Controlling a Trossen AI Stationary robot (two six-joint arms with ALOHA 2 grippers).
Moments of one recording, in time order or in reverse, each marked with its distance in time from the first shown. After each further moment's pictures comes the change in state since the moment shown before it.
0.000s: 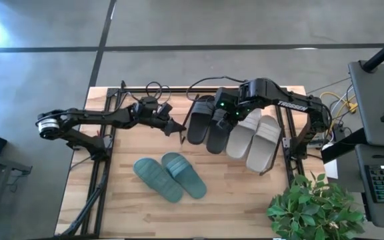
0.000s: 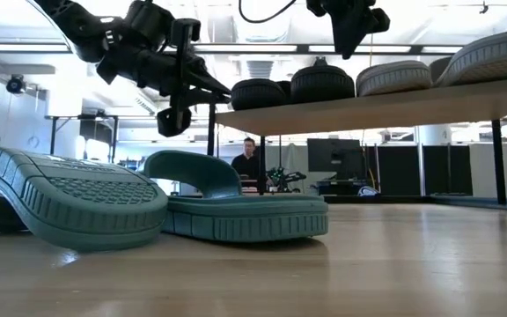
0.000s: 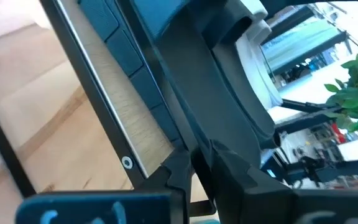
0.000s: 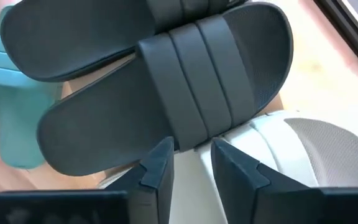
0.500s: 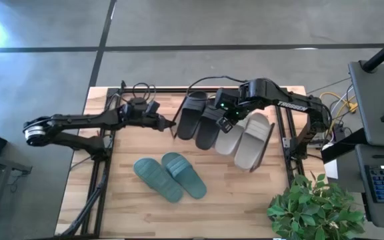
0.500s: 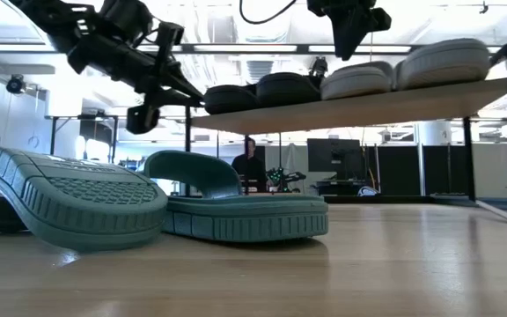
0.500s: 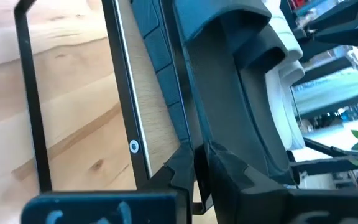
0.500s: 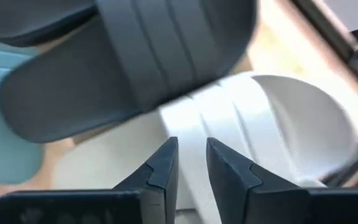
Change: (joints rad) left arm 0.015 -0.187 -0.088 -0.165 -0.186 -0.128; right arm 0.000 0.000 -0.002 -0.005 0.066 0.032
